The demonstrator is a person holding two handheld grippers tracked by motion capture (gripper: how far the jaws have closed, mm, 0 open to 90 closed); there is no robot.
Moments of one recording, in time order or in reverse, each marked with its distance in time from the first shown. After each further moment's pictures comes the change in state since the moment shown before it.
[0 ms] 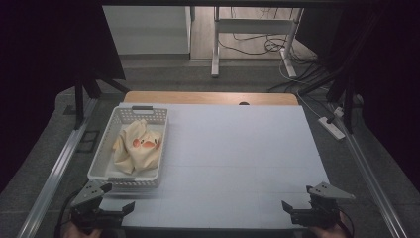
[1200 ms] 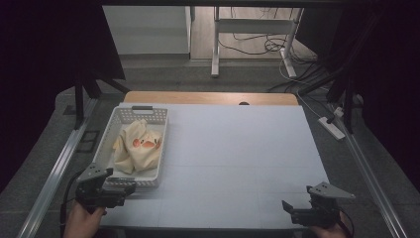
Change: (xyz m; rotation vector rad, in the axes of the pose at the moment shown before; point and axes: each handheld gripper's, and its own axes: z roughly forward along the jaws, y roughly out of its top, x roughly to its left) left arm 0.026 0.034 0.020 0.022 0.015 -0.027; right arm -0.001 0.000 0.001 0.004 -0.001 0.012
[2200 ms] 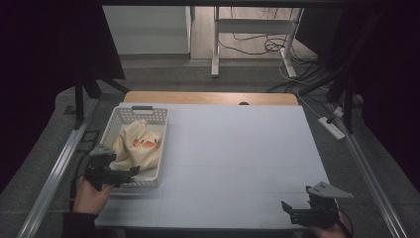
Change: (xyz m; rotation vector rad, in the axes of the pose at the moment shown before) left arm 0.025 0.038 0.030 0.090 0.042 -0.046; right arm 0.002 0.001 0.002 0.018 -0.001 -0.020
